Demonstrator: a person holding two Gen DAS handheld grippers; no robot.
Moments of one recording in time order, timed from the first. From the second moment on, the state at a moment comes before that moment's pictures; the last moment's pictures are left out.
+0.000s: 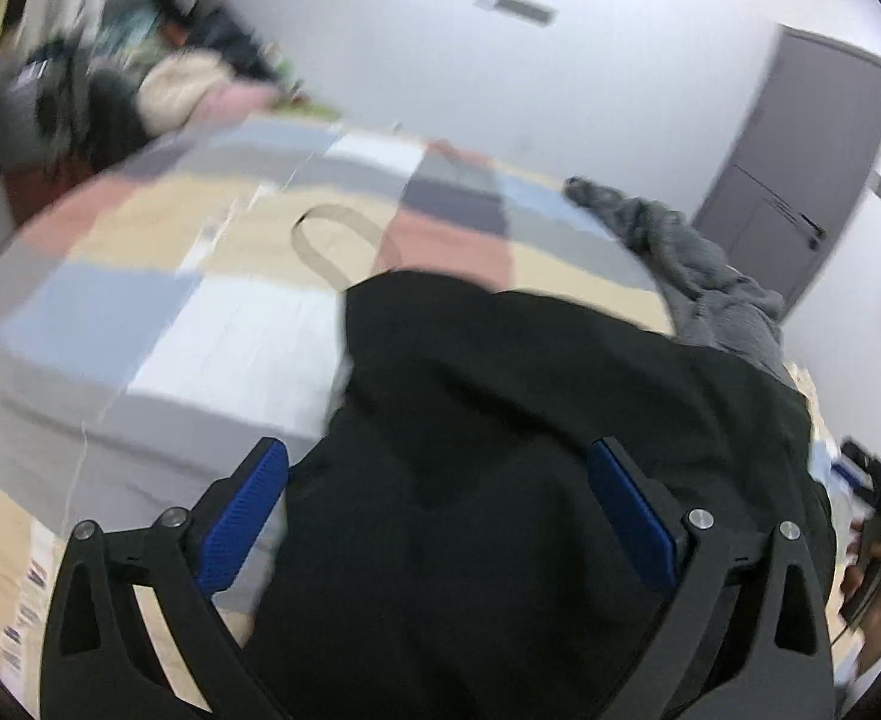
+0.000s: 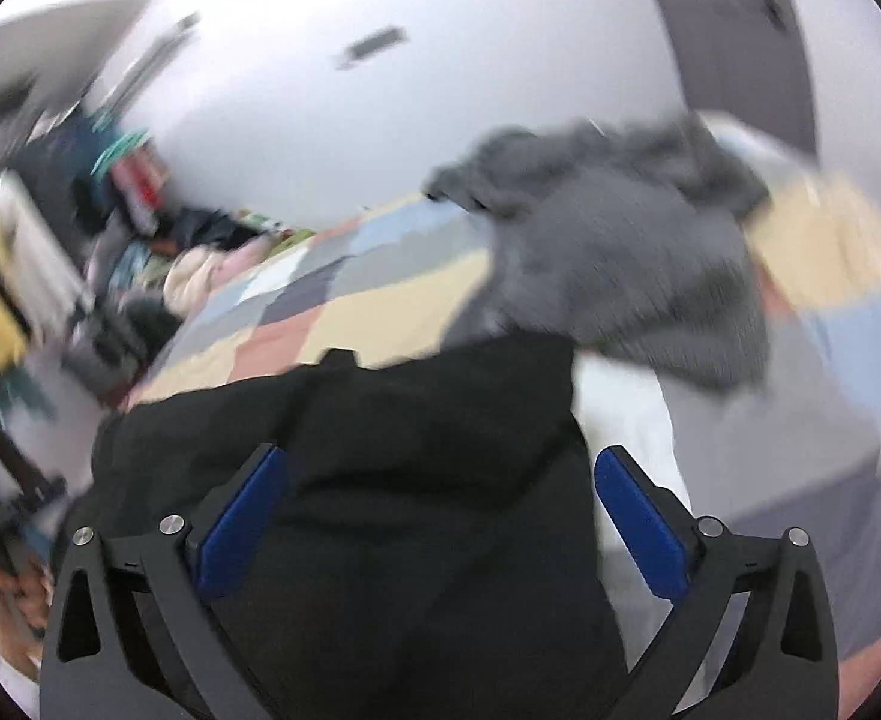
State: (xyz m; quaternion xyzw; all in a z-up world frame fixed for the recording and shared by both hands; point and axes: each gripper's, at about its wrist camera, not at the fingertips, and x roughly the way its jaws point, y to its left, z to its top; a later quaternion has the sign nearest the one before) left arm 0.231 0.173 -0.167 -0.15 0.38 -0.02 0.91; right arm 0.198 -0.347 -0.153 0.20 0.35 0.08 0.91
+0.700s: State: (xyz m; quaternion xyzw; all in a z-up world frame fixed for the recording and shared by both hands) left arm 0.249 0.188 -0.213 -0.28 0.44 -0.08 0.85; right arm 0.226 -0.318 -0.186 0.25 0.39 0.22 0.86
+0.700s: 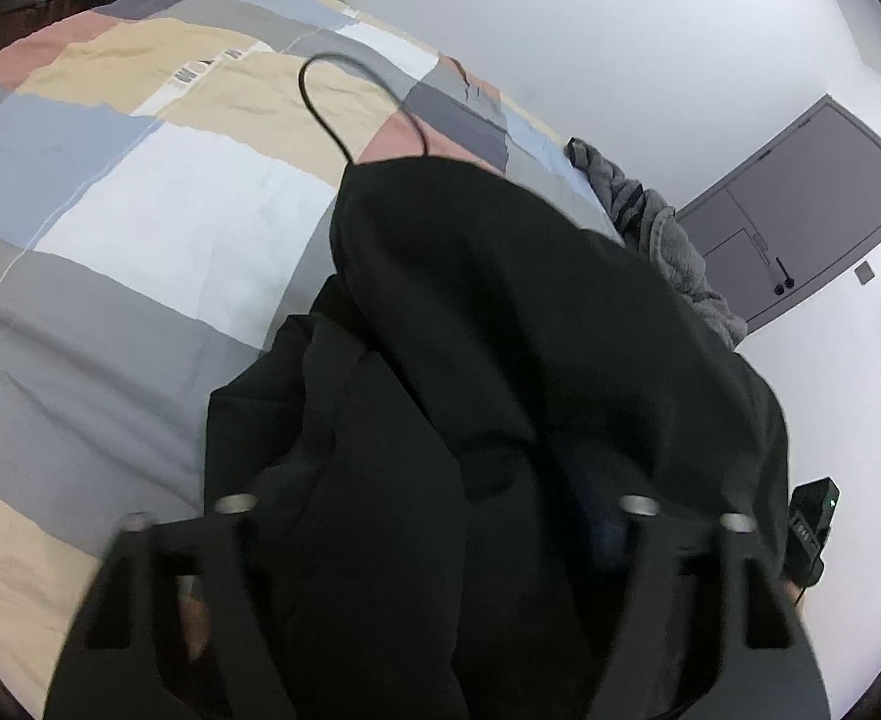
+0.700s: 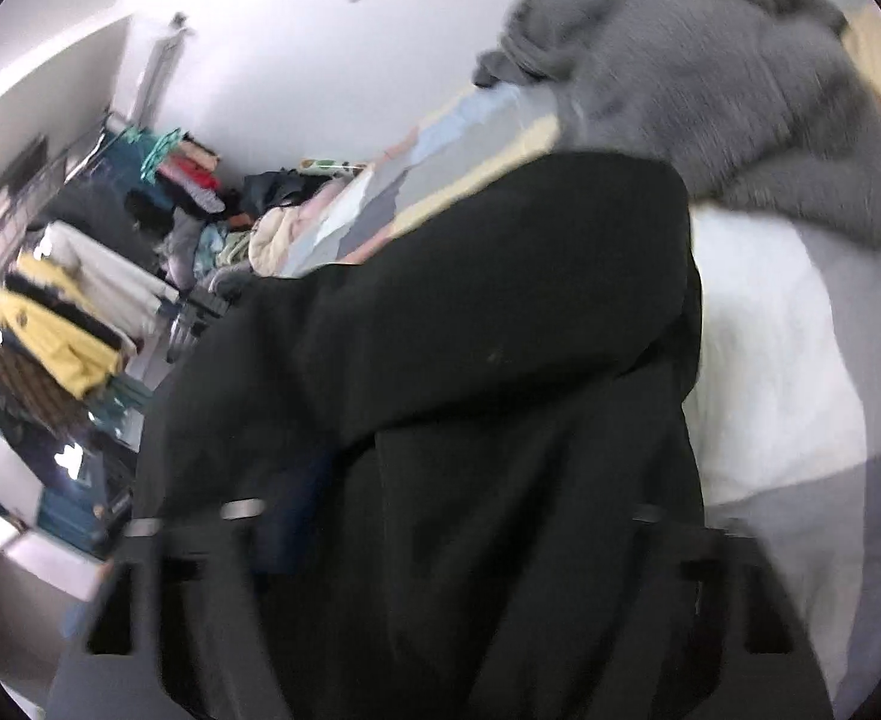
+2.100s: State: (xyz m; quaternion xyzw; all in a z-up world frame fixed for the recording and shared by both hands) left arm 0.306 0.168 -0.190 -0.11 0.42 0.04 0.90; right arm 0.310 -0.273 -0.188 0.09 0.40 0.06 0.91
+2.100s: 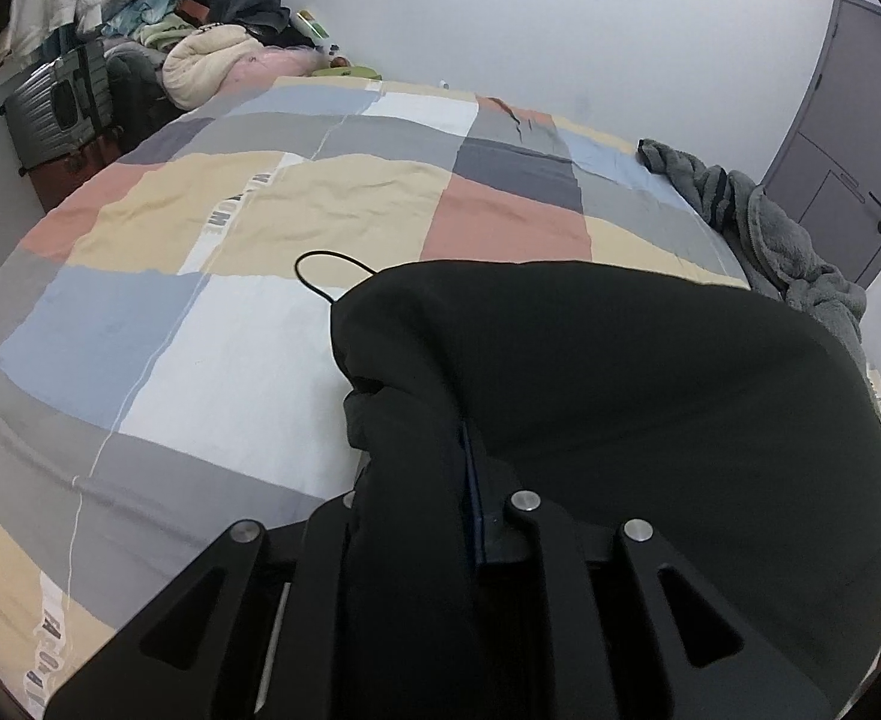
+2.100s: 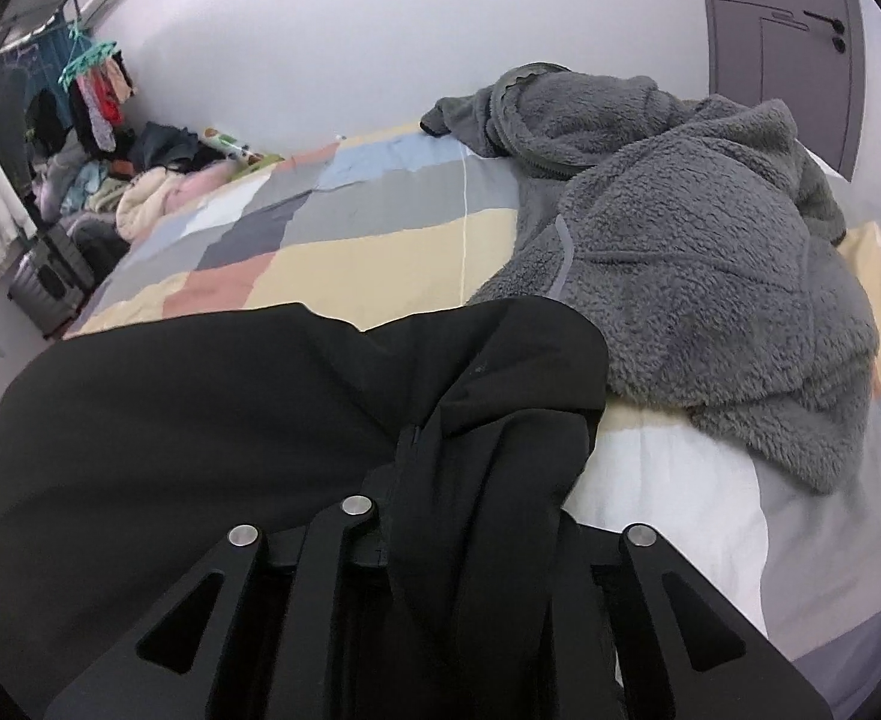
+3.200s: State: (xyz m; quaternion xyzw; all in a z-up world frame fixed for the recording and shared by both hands) left arm 0.072 0.091 0.084 -0.07 0.25 -0.03 0.97; right arm 0.012 -0.218 0.138 0.04 0.11 0.14 0.98
